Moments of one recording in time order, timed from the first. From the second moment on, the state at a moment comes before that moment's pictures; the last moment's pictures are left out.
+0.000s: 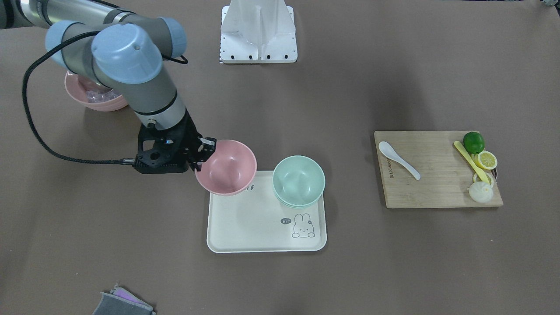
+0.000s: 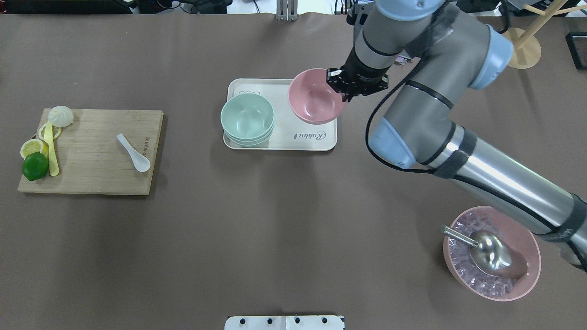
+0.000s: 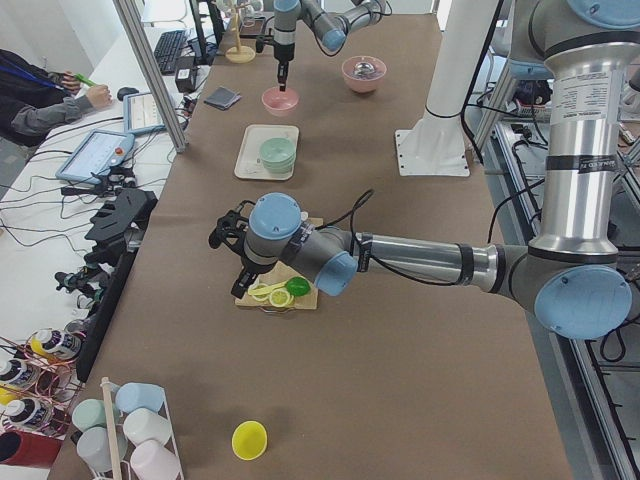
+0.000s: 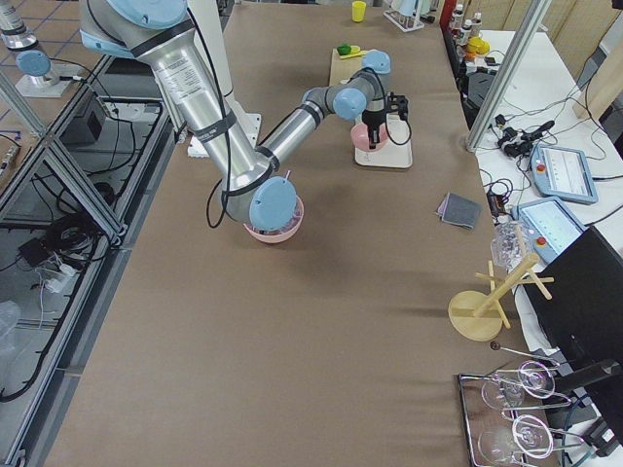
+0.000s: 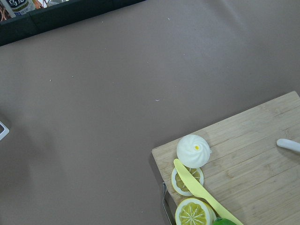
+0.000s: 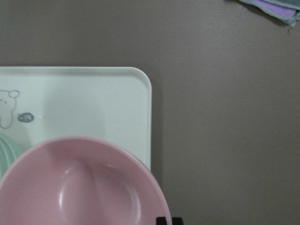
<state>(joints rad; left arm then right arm) -1.51 -1.55 -1.68 -2.09 -2.43 -0.08 0.79 -0.77 1.57 -1.58 2.04 1.14</state>
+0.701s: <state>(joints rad) -1.51 -1.54 -1.68 -2.10 -2.43 -0.08 0.68 -0.50 1.20 -1.46 1.99 1.28</state>
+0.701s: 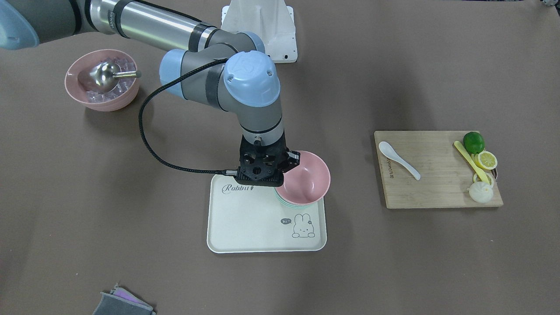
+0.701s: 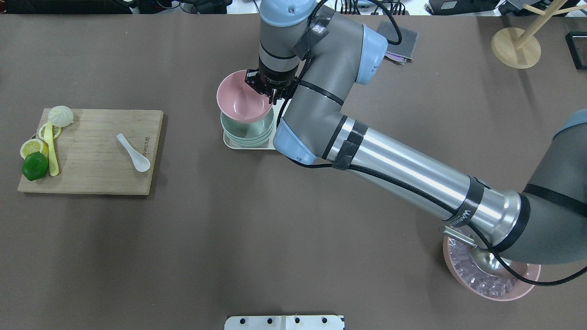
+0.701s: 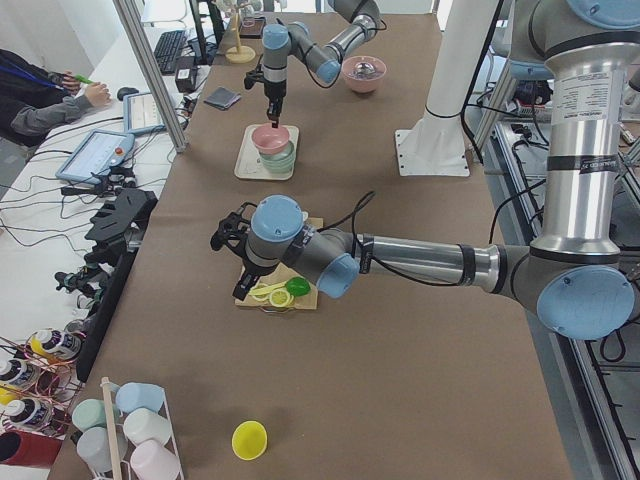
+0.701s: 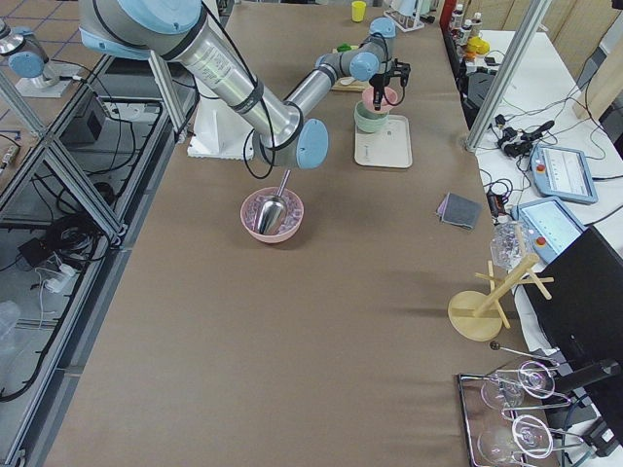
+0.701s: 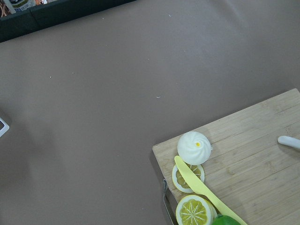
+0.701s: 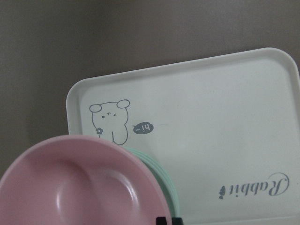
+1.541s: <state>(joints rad) -1.51 -1.54 -1.68 -2.10 -2.43 -0.08 0.66 -0.49 1.12 -1.40 1.98 1.27</state>
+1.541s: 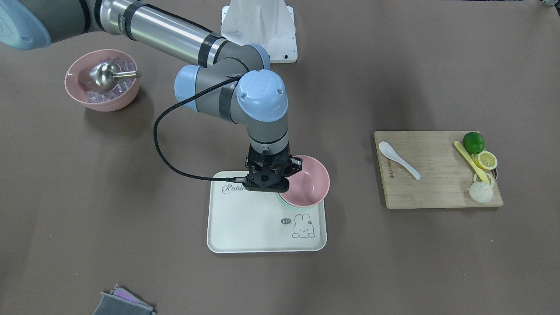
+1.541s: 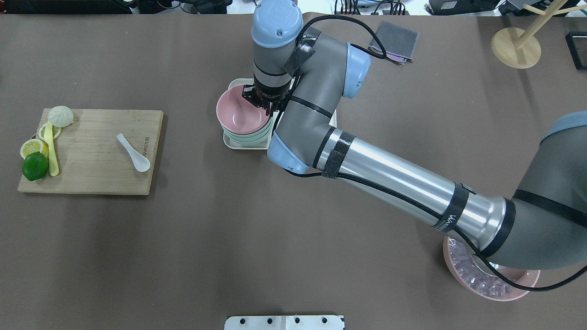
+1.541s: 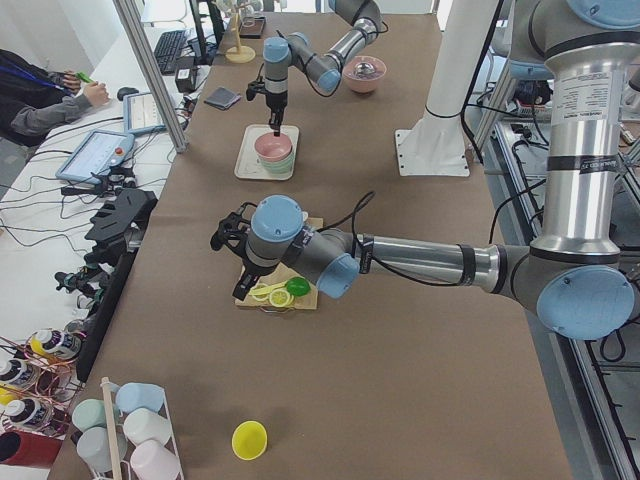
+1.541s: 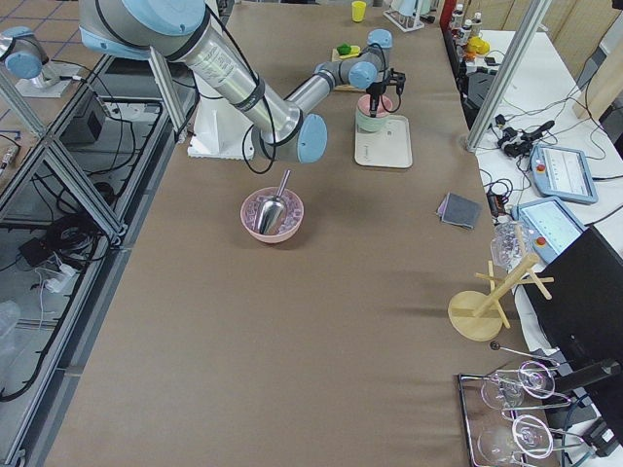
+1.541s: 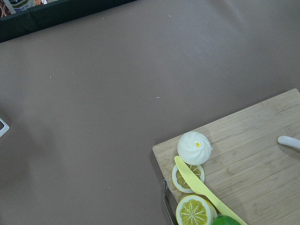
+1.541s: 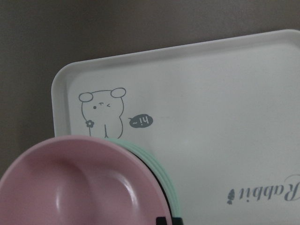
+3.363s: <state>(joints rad) -1.35 -1.57 -1.72 -2.09 -2.36 -0.73 0.90 -0.76 1.30 -1.39 2.14 0.86</state>
